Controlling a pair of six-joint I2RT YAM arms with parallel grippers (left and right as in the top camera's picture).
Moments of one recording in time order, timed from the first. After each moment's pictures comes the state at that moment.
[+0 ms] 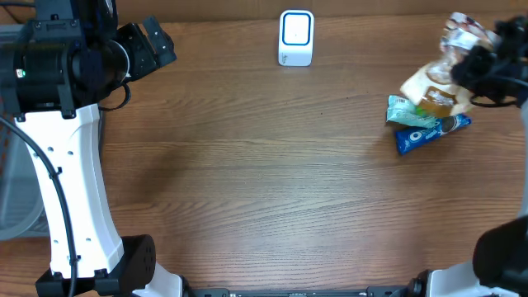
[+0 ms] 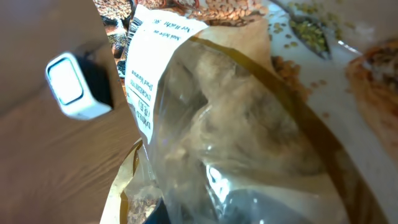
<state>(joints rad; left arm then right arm) 0.03 1.74 2.37 -1.52 0.07 -0.45 -0.31 1.71 1.65 -0.93 -0.35 0.27</state>
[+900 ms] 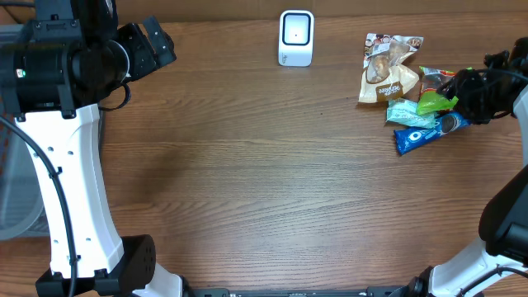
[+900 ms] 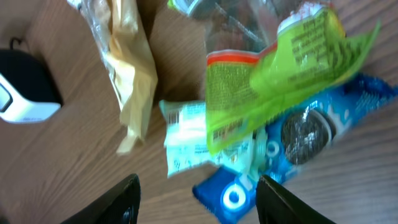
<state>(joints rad) 0.03 1.74 2.37 -1.52 0.07 -0.45 -0.37 1.89 1.58 -0.91 -0.42 0.30</state>
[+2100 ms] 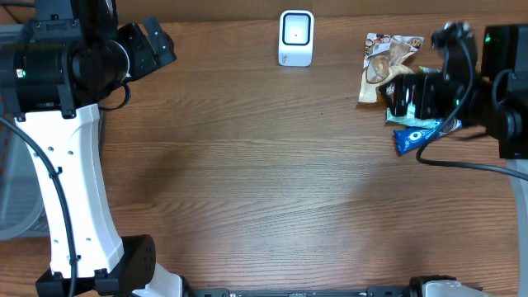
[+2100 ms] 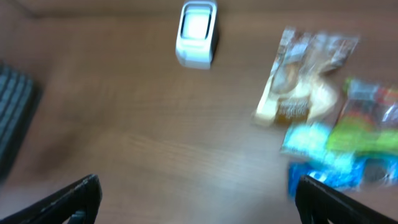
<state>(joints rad) 0.03 1.74 2.37 -1.52 0.07 -0.45 0.05 1.40 1.77 -1.14 -0.31 0.04</state>
